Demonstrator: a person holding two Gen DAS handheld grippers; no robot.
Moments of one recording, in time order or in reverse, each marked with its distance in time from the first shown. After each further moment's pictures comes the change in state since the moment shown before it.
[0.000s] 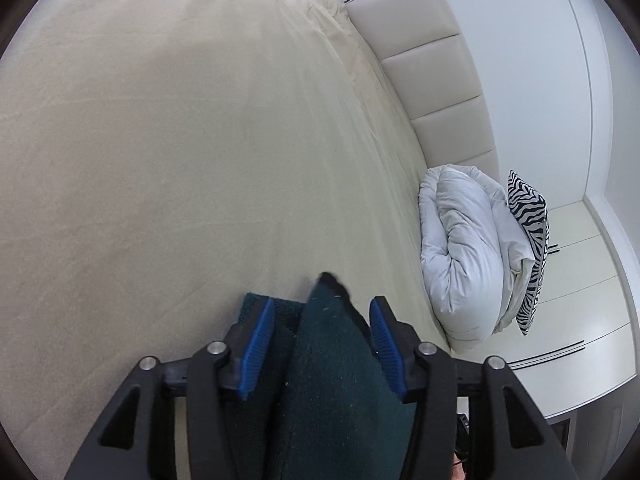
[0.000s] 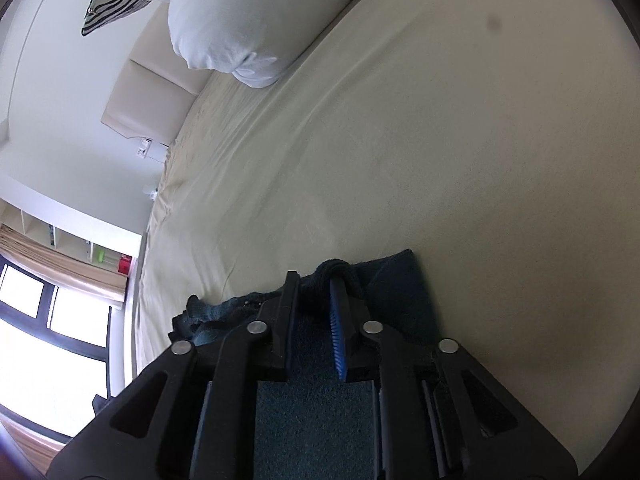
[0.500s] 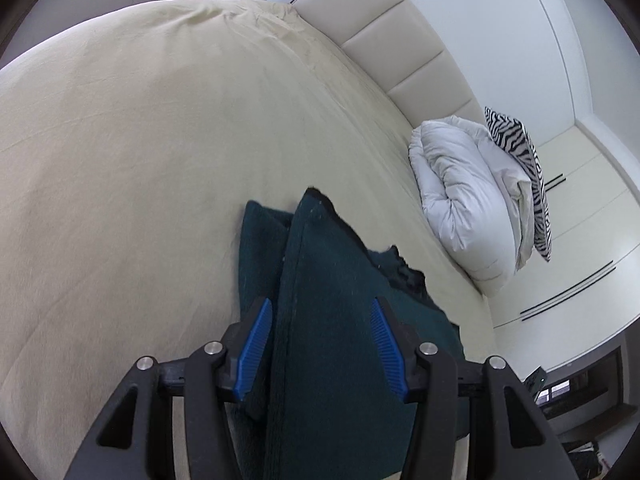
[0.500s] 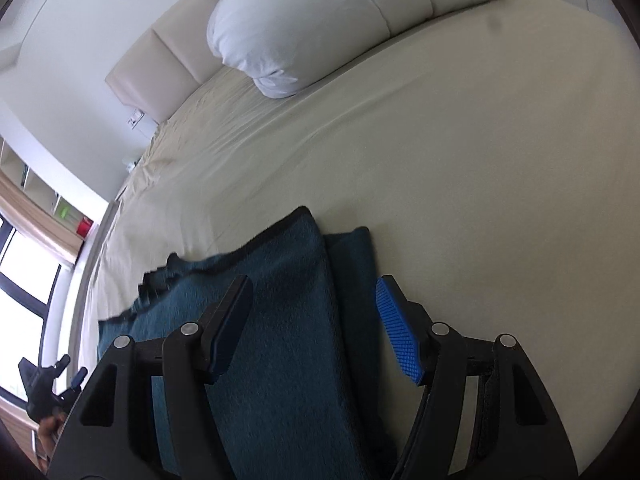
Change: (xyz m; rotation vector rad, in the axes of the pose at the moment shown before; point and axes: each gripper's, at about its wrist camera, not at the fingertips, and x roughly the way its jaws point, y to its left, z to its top) left arm -0.051 -0.026 -0.078 0.269 0.022 0.088; right arm -0.067 0.028 -0.047 -0.288 -0.044 -0.193
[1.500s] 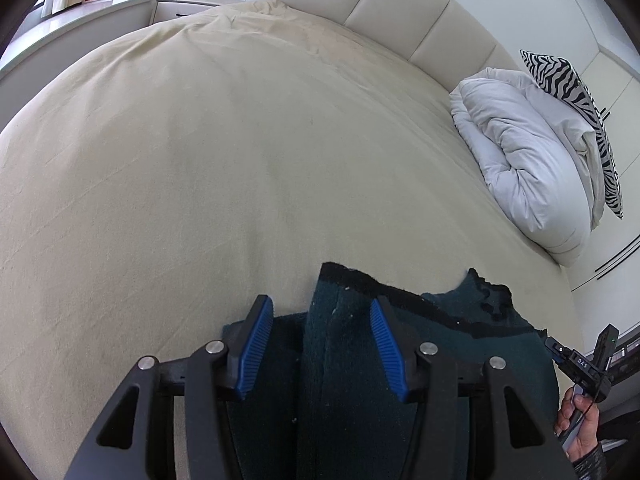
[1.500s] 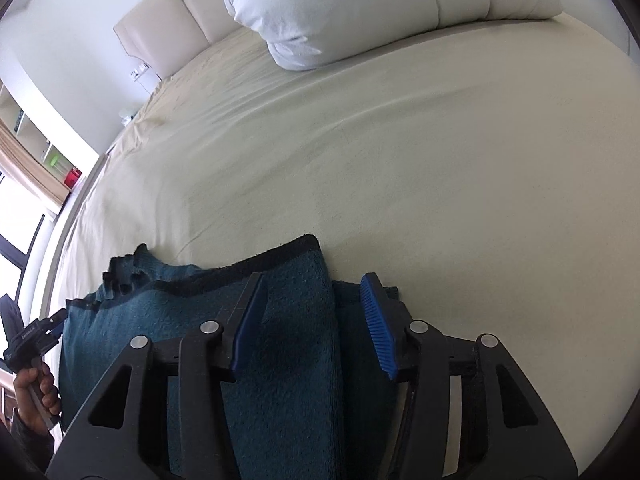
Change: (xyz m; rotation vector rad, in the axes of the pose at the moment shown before) left arm 0.097 -0.020 0.068 0.191 0.035 0.251; right arm 0.068 0.011 0.045 -0.125 0.123 -0.045
